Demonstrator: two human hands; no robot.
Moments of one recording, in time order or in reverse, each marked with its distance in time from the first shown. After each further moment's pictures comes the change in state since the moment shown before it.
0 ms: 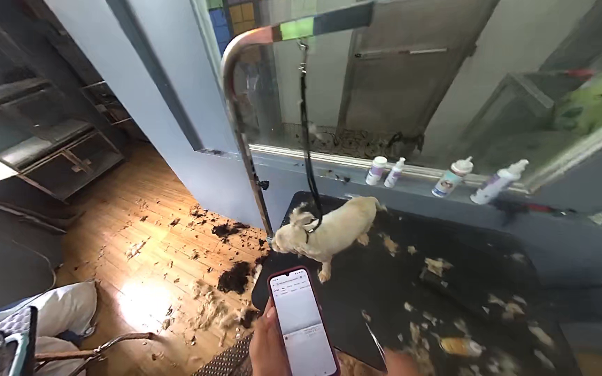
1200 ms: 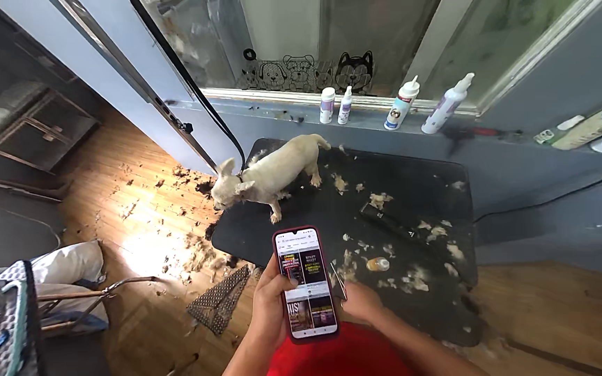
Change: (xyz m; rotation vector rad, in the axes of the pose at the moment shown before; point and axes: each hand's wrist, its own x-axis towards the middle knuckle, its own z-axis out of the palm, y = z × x) left_hand -0.044 -0.141 0.123 0.227 0.049 -0.250; right_hand 0.006 0.108 -0.003 -0.028 -0.091 -0.077
